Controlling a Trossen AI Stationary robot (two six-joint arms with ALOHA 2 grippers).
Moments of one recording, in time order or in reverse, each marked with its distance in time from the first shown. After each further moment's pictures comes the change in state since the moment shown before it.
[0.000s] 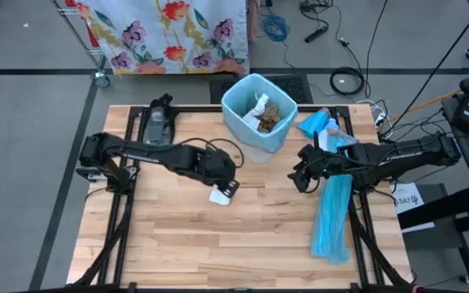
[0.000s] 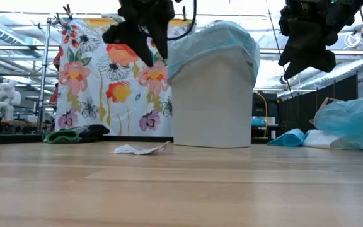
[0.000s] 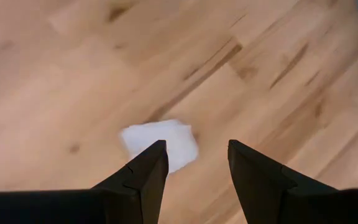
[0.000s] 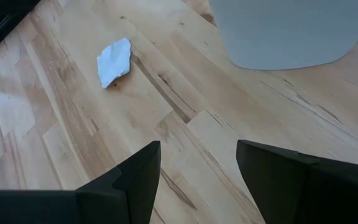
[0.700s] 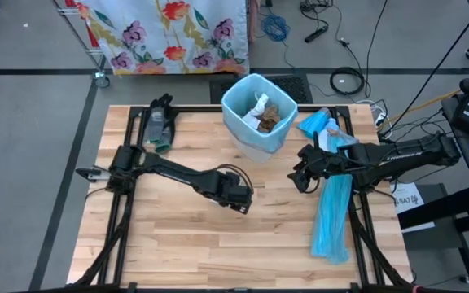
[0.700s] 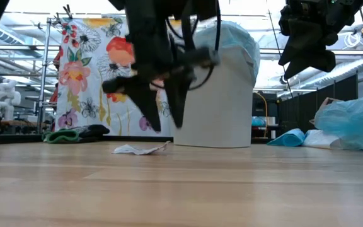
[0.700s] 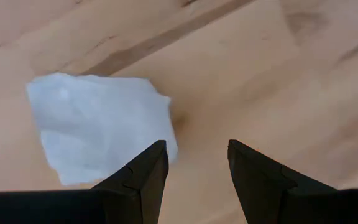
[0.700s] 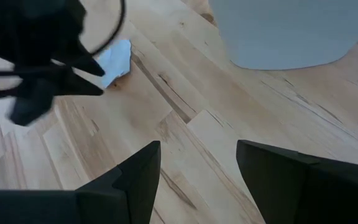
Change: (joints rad) left arm -0.070 0.312 -0.020 0.167 0.047 -0.277; right arm 0.000 0.000 0.000 0.001 0.000 0.000
